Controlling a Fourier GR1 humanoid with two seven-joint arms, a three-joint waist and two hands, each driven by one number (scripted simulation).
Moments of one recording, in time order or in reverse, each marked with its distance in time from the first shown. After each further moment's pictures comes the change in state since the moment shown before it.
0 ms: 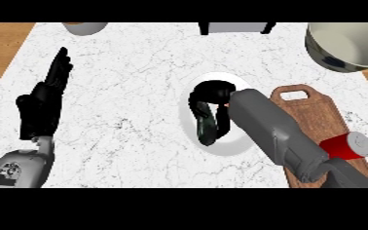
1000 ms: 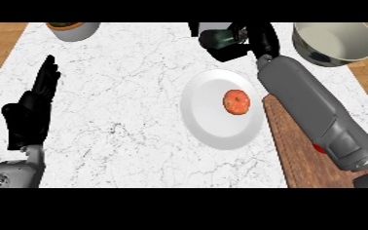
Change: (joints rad) left arm 0.068 0.011 0.040 -0.027 0.003 0.007 -0.006; right arm -0.019 -0.196 -0.400 -0.266 -0.184 -0.709 0.749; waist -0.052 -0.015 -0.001
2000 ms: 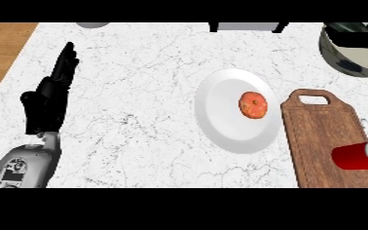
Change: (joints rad) left arm -0.104 -0.056 -0.029 0.018 -0.034 -0.041 0.014; right arm 0.188 -0.378 -0.383 0.050 -0.033 -0.054 -0.246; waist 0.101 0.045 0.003
